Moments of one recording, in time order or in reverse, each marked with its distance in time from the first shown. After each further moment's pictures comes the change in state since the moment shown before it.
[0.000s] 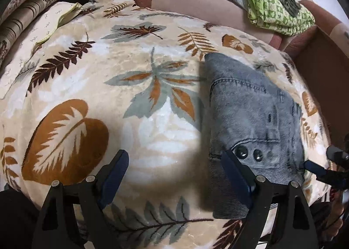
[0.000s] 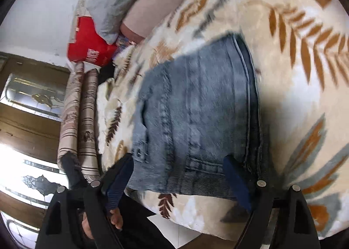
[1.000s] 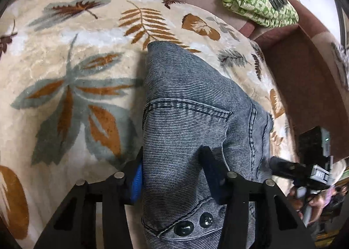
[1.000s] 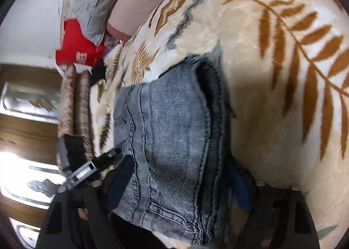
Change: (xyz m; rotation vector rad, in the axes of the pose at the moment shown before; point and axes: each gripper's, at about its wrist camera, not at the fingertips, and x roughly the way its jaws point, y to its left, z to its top) left arm 0.076 -0.044 0.056 0.012 0.187 -0.299; right arm 0.042 -0.050 0.063 0.020 0.116 -0.043
